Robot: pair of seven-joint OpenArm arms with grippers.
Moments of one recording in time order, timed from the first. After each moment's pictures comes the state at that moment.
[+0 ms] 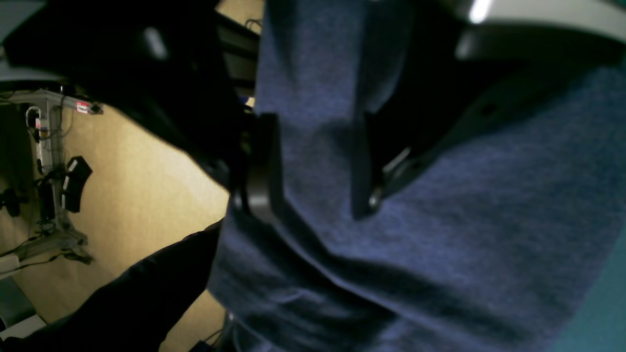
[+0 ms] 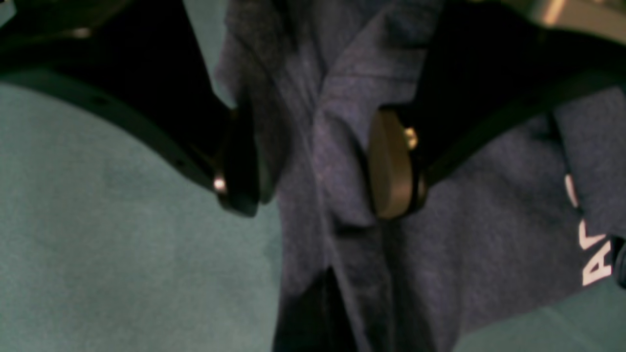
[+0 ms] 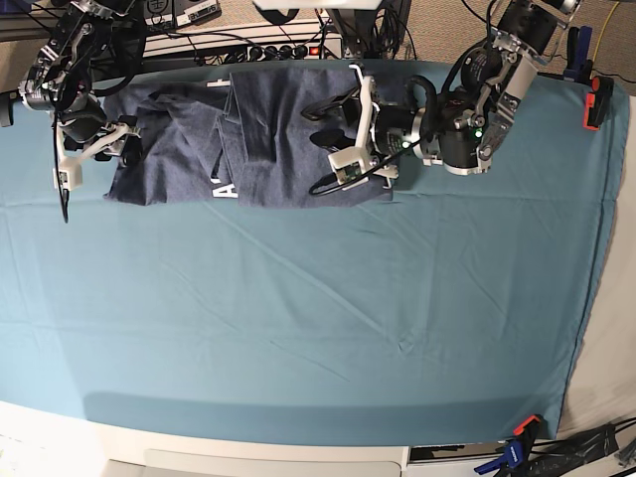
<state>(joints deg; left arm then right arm) 2.0 -17.2 25.9 101.5 -44.6 -41.7 55.1 -14.2 14.3 41.0 94.9 30.9 31.4 -60.2</state>
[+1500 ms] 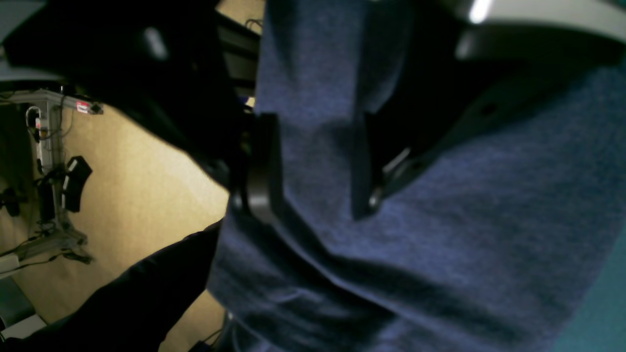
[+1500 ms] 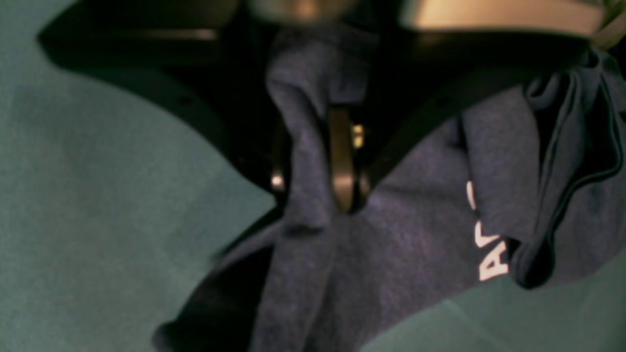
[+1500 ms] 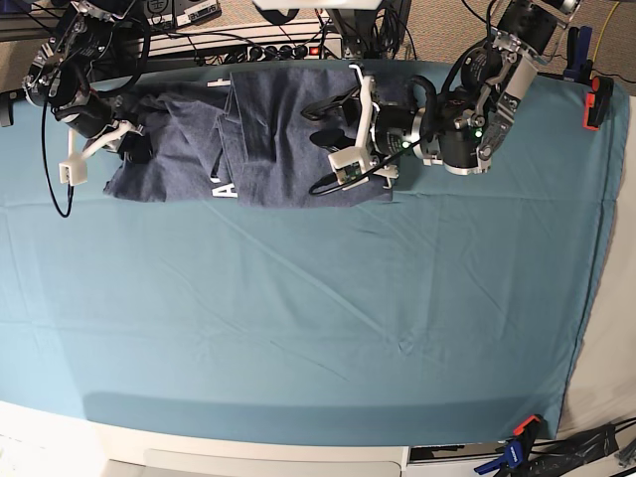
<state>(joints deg) 2.0 -17.2 25.9 101.5 -44.7 -41.7 55.1 -13.7 14.4 41.3 88.8 46.0 33.8 -66.6</state>
